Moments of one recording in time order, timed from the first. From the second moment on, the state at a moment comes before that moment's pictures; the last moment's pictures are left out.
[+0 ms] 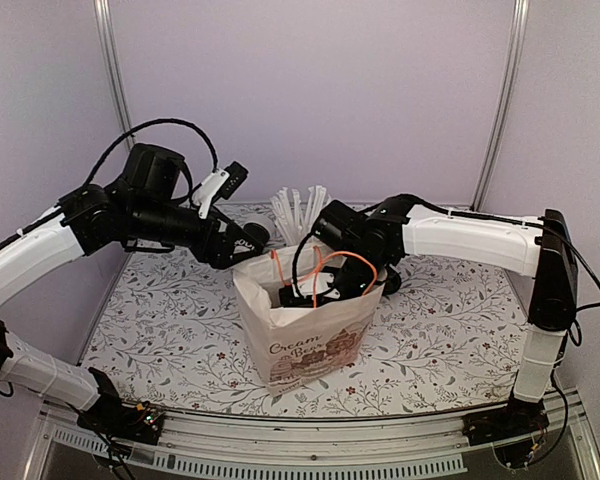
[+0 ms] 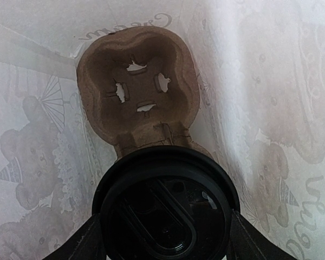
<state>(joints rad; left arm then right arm) -0.77 1.24 1.28 -0.63 0.25 -0.08 0.98 1.91 1.63 -0.99 -0.27 -0.76</state>
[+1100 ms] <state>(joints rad) -0.79 1.38 1.30 -0.64 0.40 -0.01 1.00 1.89 1.64 -1.02 -0.21 -0.73</state>
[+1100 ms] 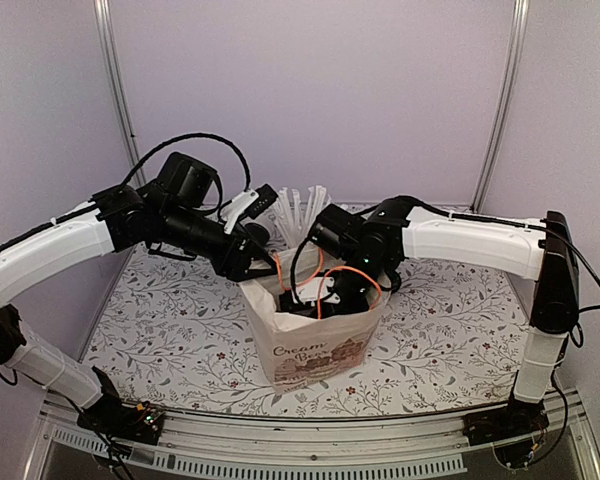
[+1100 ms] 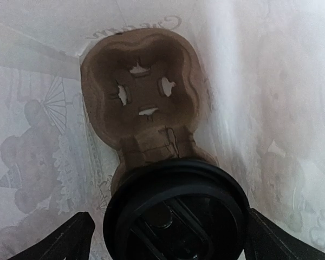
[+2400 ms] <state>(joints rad) -0.78 1.40 1.28 -0.56 0.44 -0.02 1.03 1.76 1.87 -1.19 -0.30 -0.78</state>
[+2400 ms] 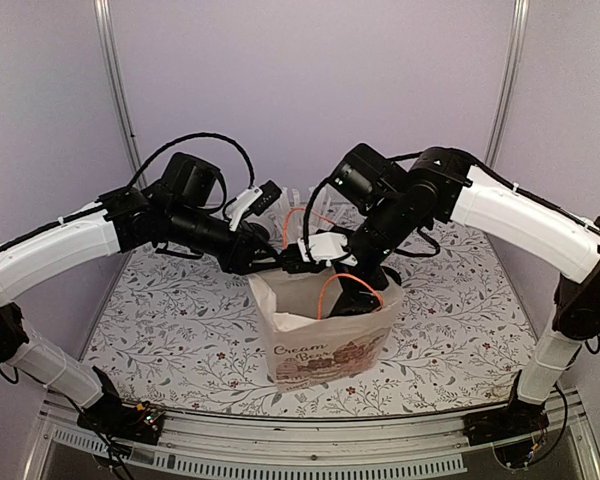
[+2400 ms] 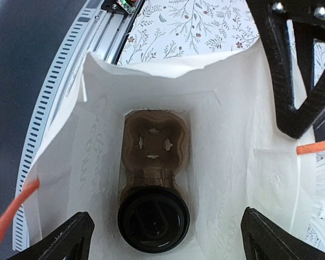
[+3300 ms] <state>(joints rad) -0.80 1.51 1.41 -0.59 0.49 -0.07 0.90 1.48 1.92 -1.06 -0.30 -0.79</state>
